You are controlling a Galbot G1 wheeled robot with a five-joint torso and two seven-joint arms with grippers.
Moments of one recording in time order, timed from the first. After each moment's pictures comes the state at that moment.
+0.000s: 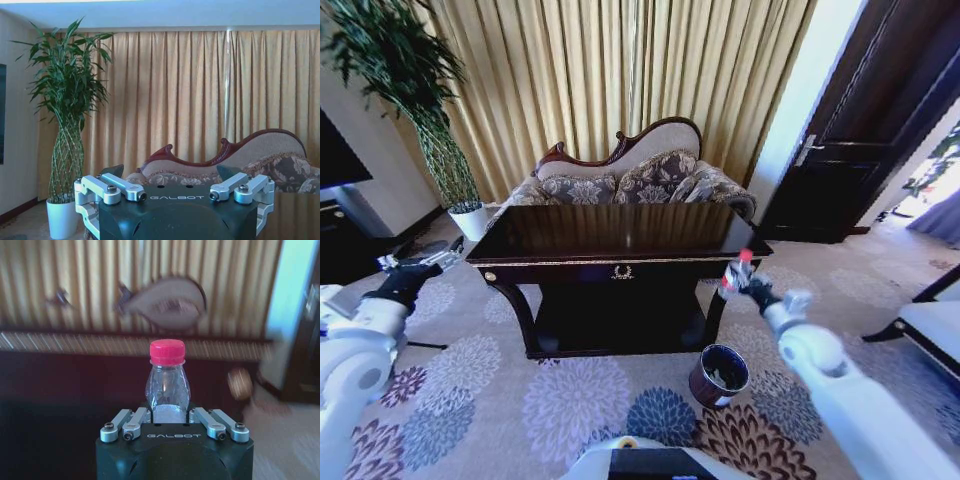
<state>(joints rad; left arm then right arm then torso) 1.59 -0.84 -1.15 -2.29 -0.95 0.30 -0.22 -1.29 0.94 0.53 1.69 0.58 -0.15 0.05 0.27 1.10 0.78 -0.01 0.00</state>
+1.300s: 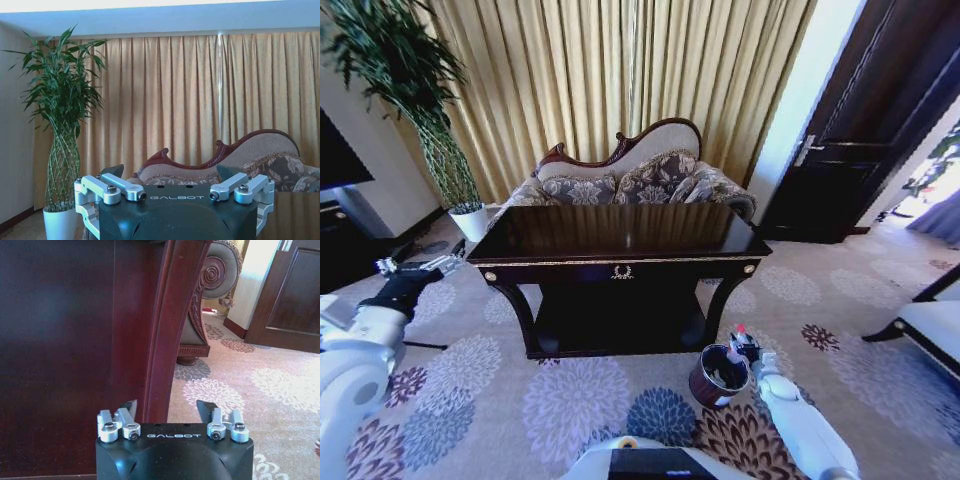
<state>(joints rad) 1.65 -0.84 -1.19 -2.34 -0.94 0.29 -0.20 -1.07 1.09 0.48 0.91 0.35 0.18 -0.10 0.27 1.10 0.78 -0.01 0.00</state>
